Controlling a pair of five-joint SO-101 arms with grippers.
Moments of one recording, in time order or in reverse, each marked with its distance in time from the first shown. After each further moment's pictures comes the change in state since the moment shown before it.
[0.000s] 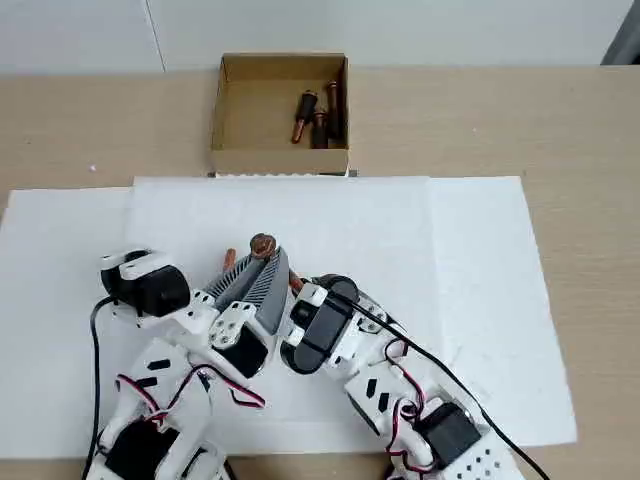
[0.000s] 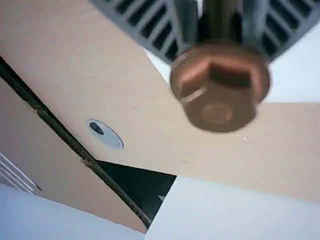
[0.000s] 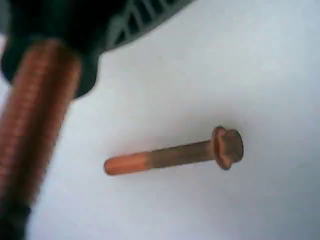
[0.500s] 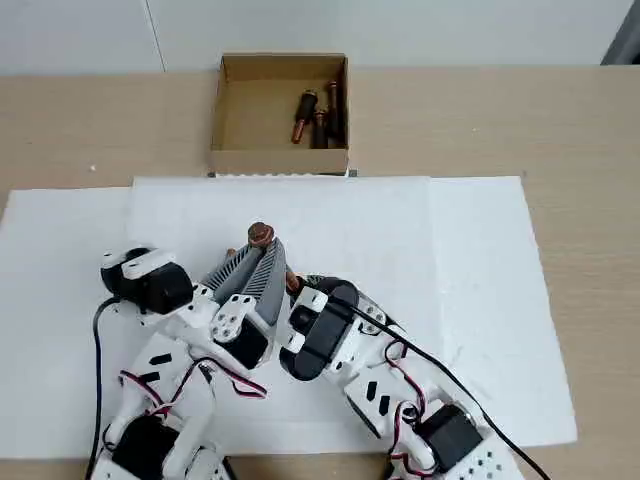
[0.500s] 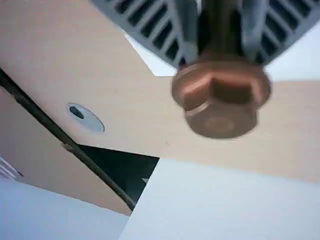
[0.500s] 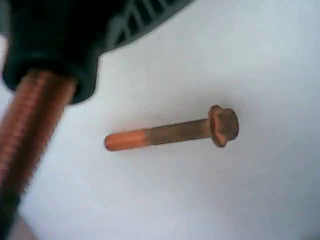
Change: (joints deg) left arm -3.3 0.6 1.8 -5.4 -2.0; right arm -0.5 -0.2 -0.4 -0.1 0.4
